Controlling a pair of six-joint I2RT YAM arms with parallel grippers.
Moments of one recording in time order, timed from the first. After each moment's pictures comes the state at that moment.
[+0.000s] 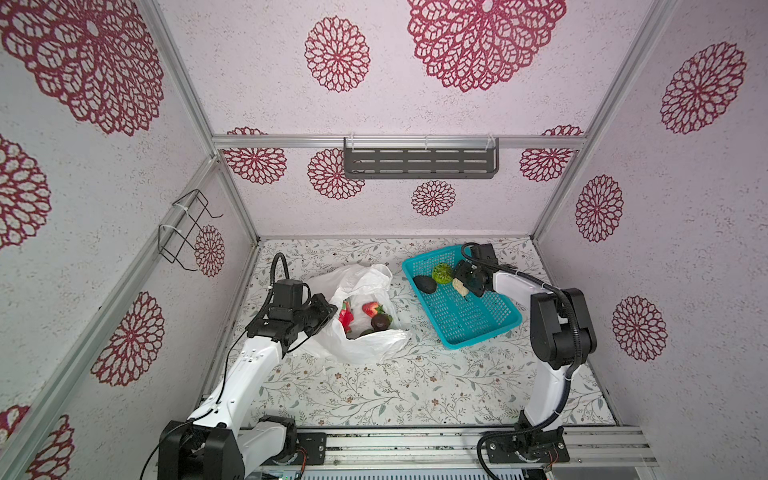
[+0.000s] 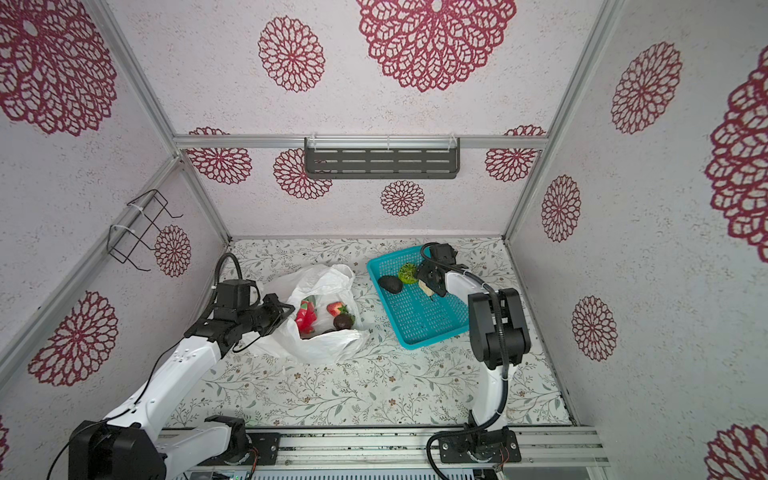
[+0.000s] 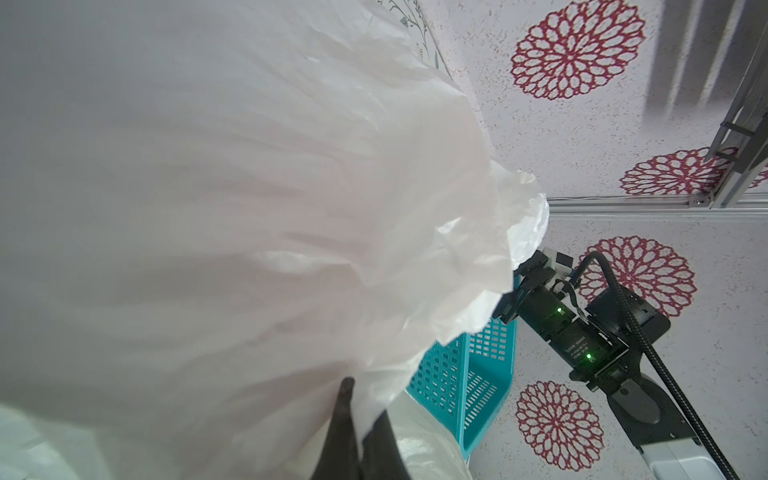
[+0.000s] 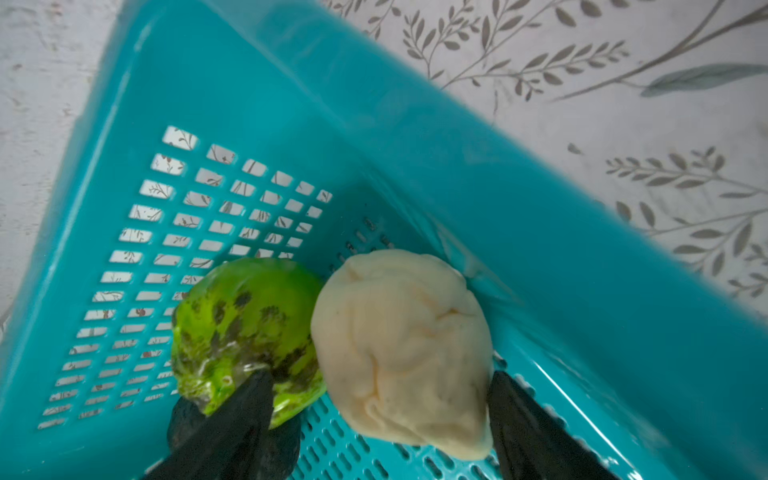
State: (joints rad) left arm -0.15 1.14 0.79 -0.38 0.38 -0.93; right arm 0.21 1.96 1.36 -0.29 0.00 0.84
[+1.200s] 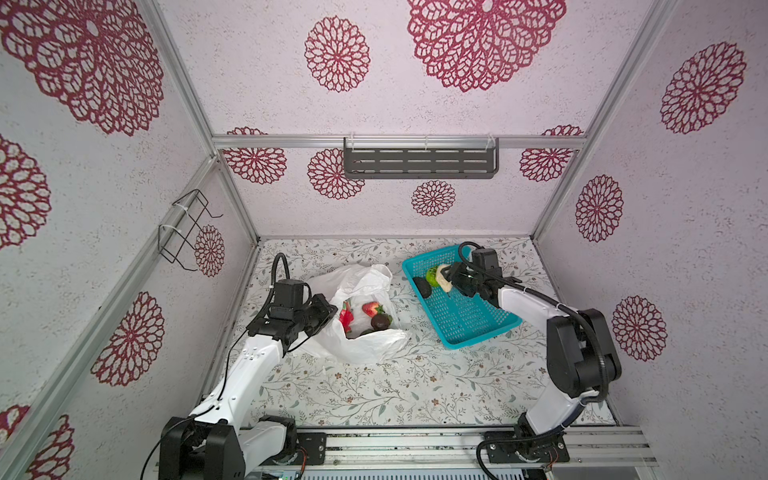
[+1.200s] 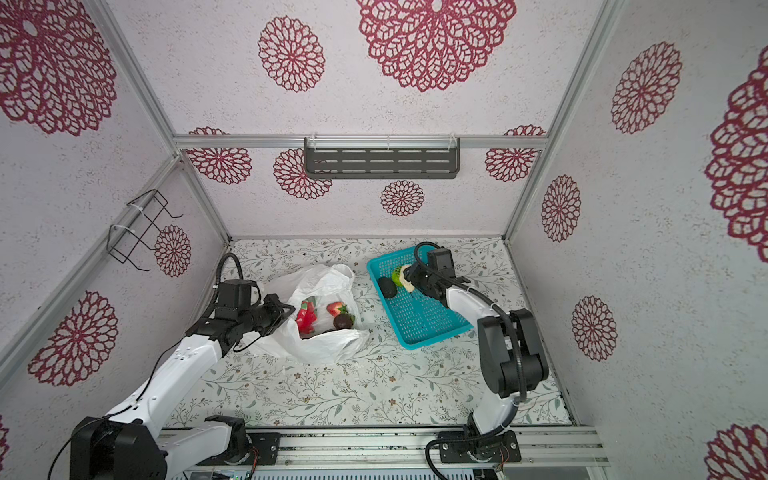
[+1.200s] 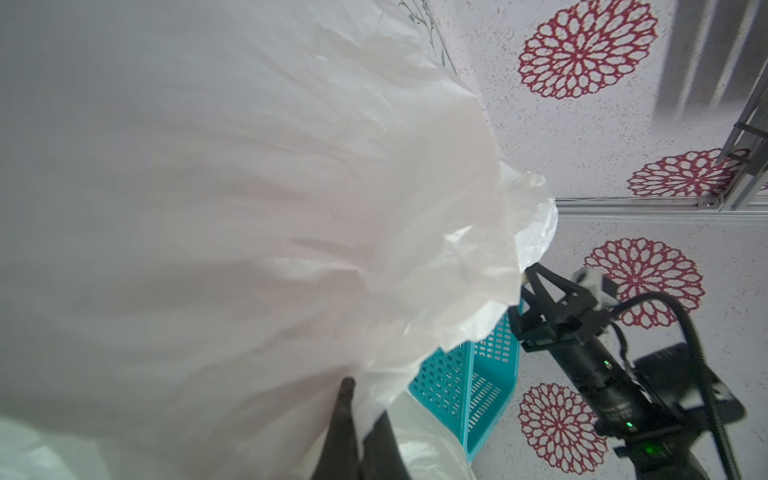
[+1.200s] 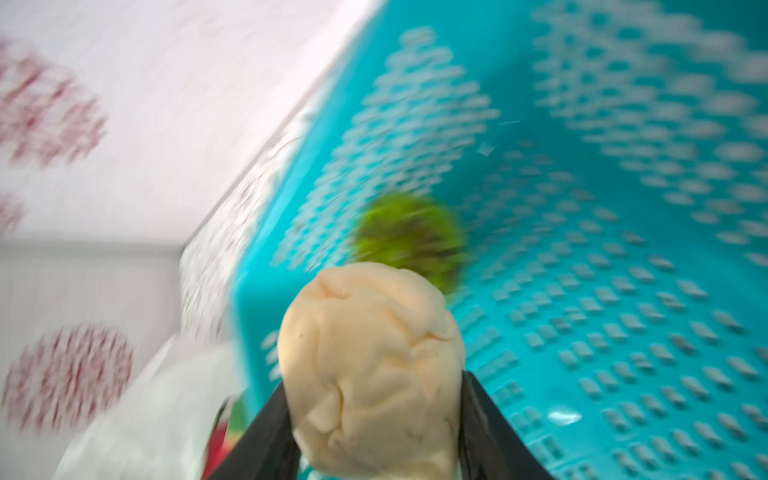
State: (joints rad) left arm -0.15 1.16 0.78 -0.38 0.38 -0.93; right arm 0.32 1.68 1.16 -0.11 -0.25 0.79
